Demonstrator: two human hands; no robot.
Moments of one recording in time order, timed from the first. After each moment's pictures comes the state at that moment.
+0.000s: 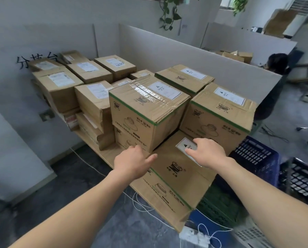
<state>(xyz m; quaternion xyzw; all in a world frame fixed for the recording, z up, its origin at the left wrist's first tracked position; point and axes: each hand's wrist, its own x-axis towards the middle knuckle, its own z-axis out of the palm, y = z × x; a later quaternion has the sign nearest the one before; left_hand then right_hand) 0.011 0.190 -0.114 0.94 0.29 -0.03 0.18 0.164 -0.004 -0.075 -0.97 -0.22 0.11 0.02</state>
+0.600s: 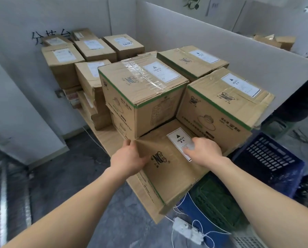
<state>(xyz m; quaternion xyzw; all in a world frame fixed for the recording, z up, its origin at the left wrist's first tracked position) 0.043 0.123 -0.156 0.89 0.39 -0.03 0.22 0.244 -0.049 -0.148 -0.94 -0.32 0.13 0.01</state>
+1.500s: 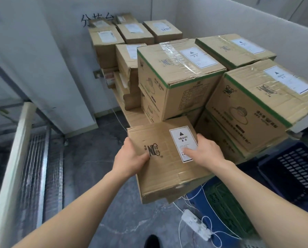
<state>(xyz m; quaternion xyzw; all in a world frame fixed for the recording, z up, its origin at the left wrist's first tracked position) -0.048 0.093 -0.180 0.73 0.54 0.07 0.40 0.178 -0.033 -0.169 -0.90 -0.37 0.19 0.11</state>
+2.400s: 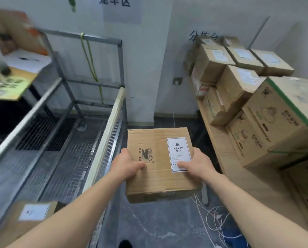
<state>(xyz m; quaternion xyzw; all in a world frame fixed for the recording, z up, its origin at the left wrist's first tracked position) -0.374 0.188 -0.208 0.59 0.70 0.08 0.40 -0.121 0.140 -0.188 -0.81 -0.47 0.32 0.11</state>
